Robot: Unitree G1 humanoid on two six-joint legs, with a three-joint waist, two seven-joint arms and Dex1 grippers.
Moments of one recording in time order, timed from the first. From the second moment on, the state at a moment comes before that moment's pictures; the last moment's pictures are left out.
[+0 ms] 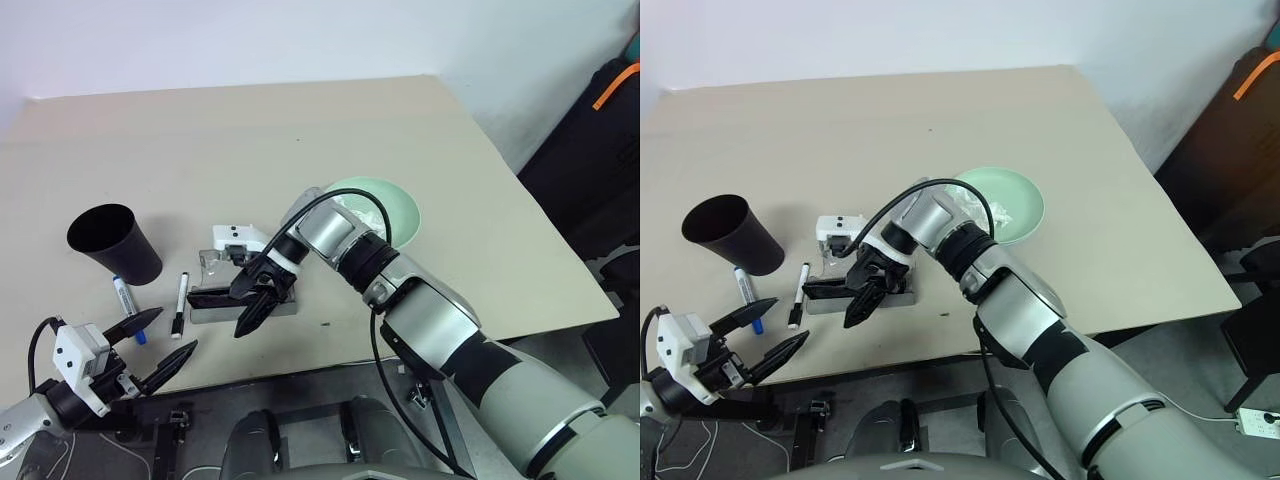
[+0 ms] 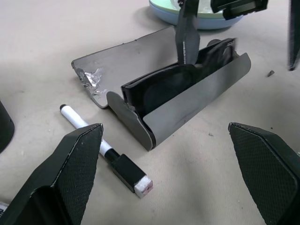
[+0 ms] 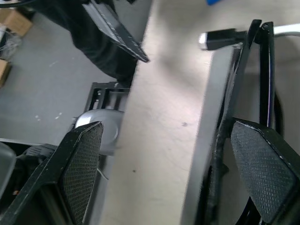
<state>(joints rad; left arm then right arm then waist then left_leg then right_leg) 0.48 0.57 0.48 -0.28 -0.55 0.02 -1.00 -1.28 0.12 0.50 0.90 -0.08 0.59 1.55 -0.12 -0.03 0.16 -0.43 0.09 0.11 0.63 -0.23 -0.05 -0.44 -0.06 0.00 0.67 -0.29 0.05</state>
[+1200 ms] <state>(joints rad) 0.46 0.58 0.48 -0.28 -0.55 0.05 -0.99 -1.37 0.10 0.06 1.19 0.06 0.34 0.83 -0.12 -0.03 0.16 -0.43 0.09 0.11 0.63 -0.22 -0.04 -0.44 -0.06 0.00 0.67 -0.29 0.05</state>
